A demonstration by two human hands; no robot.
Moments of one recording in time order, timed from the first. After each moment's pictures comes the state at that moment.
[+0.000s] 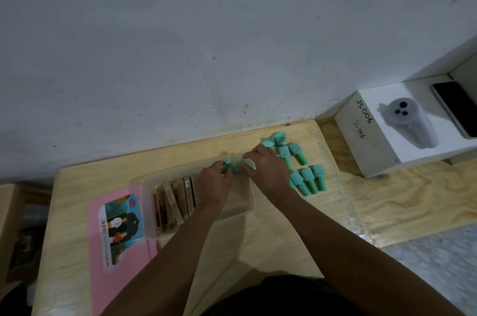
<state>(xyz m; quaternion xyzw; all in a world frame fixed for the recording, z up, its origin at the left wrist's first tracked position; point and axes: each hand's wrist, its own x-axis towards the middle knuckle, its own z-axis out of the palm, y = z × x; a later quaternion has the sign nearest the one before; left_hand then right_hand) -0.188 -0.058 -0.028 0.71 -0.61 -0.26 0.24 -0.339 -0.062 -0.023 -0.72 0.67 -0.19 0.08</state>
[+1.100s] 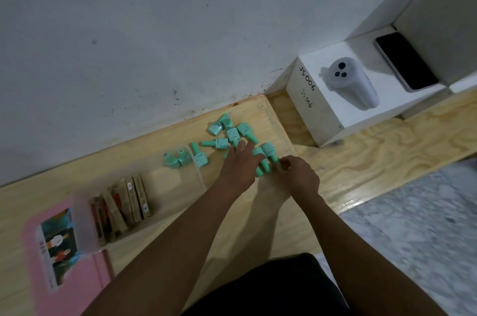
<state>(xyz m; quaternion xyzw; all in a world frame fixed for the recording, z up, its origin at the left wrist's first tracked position) -0.360 -0.049 -0.037 0.41 -0.90 -0.12 -0.08 -0.507 0.020 -0.058 -0.41 0.86 -0.10 0.27</state>
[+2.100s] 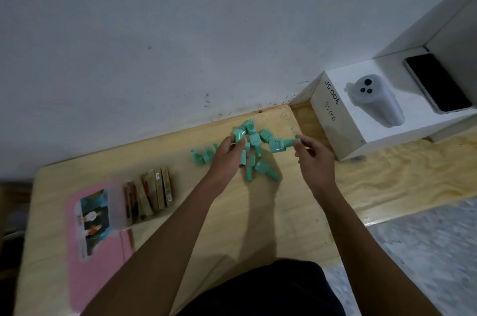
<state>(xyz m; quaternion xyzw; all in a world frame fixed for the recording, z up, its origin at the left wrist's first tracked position) -0.307 -0.059 0.021 0.60 -0.41 -0.62 0.30 -0.493 -0.002 0.013 -0.33 0.72 -0.49 0.37</state>
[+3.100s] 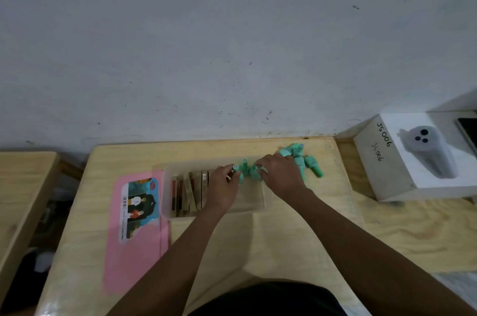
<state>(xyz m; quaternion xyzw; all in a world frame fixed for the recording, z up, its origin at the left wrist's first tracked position) -0.174 -0.031 -0.005 0.70 -0.52 -0.38 0.29 -0.339 -0.064 0.008 -0.81 0.58 -0.06 0.10</state>
